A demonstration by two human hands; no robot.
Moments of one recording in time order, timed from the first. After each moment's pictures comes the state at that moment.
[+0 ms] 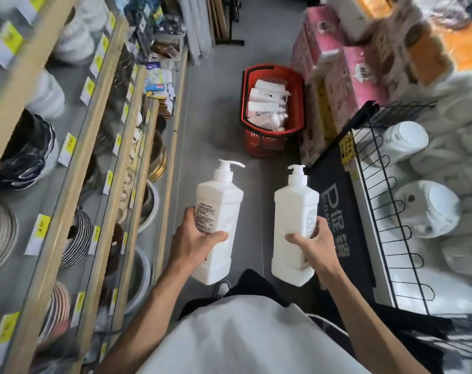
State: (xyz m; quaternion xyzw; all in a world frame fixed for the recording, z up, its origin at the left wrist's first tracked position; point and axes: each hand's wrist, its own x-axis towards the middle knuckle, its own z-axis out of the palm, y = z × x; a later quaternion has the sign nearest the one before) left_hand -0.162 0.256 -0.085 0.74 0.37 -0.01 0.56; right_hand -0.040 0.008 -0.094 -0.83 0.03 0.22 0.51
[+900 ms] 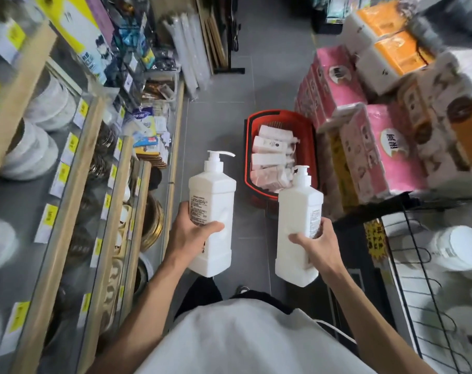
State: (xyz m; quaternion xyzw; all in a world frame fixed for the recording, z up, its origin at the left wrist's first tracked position) left_hand 0.212 0.471 -0.086 0.71 0.39 0.02 0.58; right_hand 0.323 0.203 -0.107 -0.84 0.05 0.22 0.50
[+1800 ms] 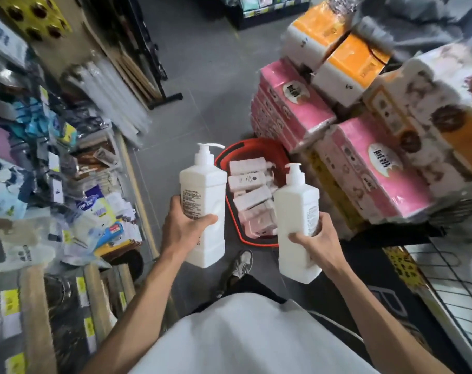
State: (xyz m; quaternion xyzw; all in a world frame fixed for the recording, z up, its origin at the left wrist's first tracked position) left_hand 0.558 0.645 -0.088 0.81 0.28 -0.07 0.52; right_hand 0.552 0.341 -0.124 -0.84 0.19 0.14 0.50
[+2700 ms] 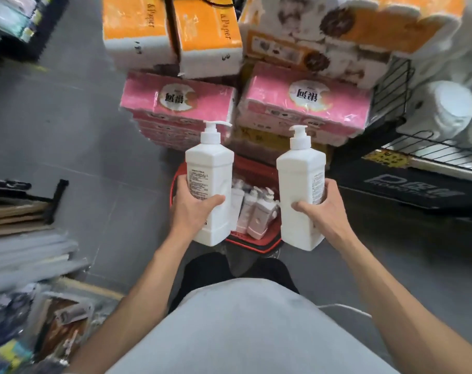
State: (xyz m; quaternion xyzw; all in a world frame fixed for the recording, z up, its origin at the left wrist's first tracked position) left_hand 0.885 0.581 -0.125 0.84 -0.08 -0.32 0.43; right_hand 0.664 0.387 -0.132 -0.67 0.52 -0.06 0.52
